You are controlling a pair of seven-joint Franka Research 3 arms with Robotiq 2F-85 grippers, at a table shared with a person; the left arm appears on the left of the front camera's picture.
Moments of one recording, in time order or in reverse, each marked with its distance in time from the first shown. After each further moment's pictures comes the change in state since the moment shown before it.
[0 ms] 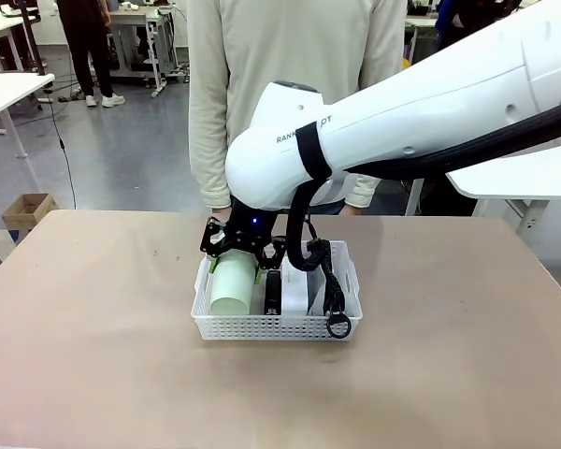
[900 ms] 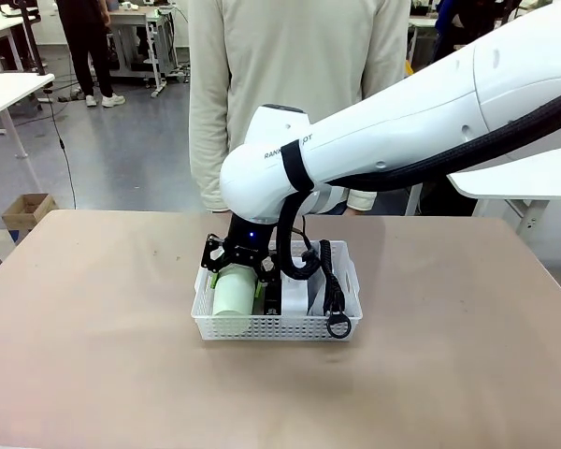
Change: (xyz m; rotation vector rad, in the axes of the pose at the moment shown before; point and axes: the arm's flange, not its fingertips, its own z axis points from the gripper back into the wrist) left arm 0.000 0.000 0.000 0.000 0.000 0.000; right arm 0.015 -0.003 -0.035 -0.045 0.068 -0.005
